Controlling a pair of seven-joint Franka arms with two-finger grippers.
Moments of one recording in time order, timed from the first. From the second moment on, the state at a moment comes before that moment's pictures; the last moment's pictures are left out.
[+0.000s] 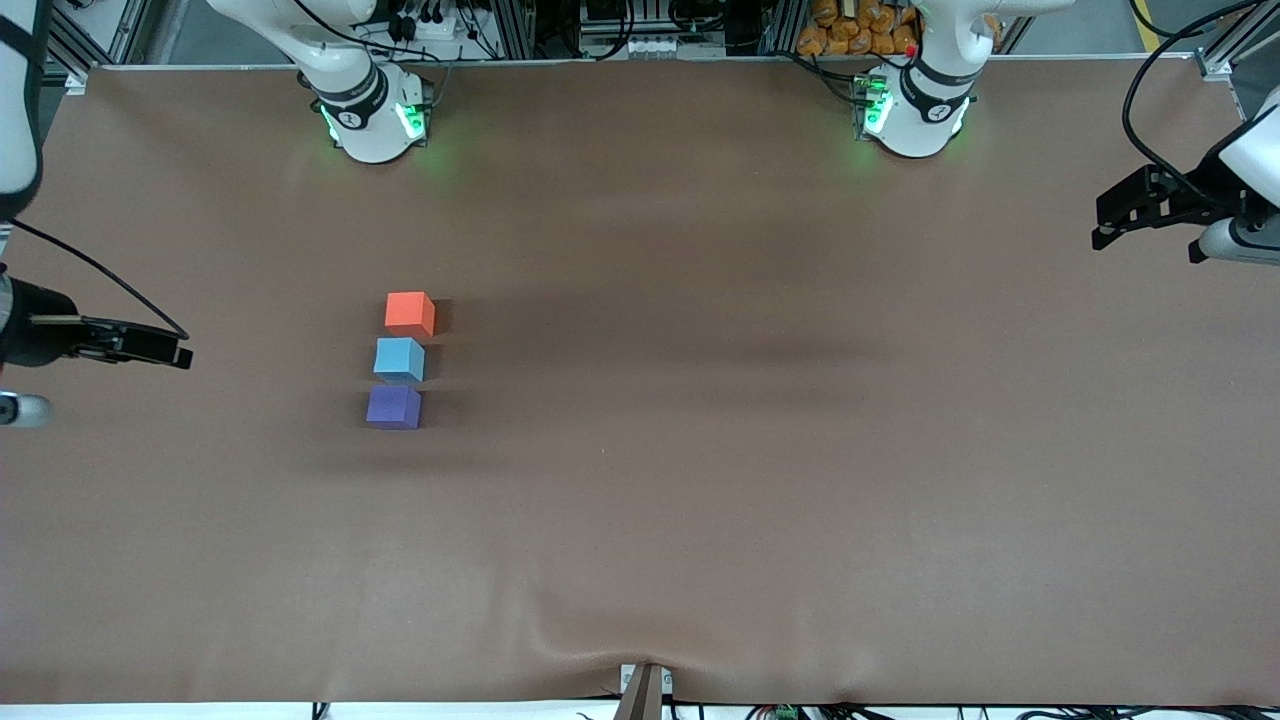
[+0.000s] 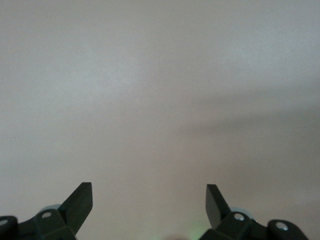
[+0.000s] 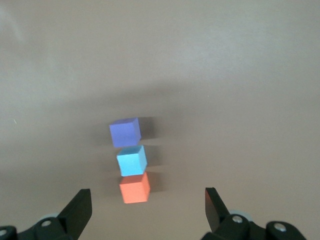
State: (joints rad) left arm -0.07 -0.01 0.00 -1.51 -0.01 1.49 0.10; right arm -0.07 0.26 0.00 -1.36 0.11 1.53 0.11
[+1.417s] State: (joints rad) left arm -0.07 -0.01 0.00 -1.52 -0.01 1.49 0.10; right arm -0.03 -0.03 0.01 -1.52 0.01 1.48 0.02
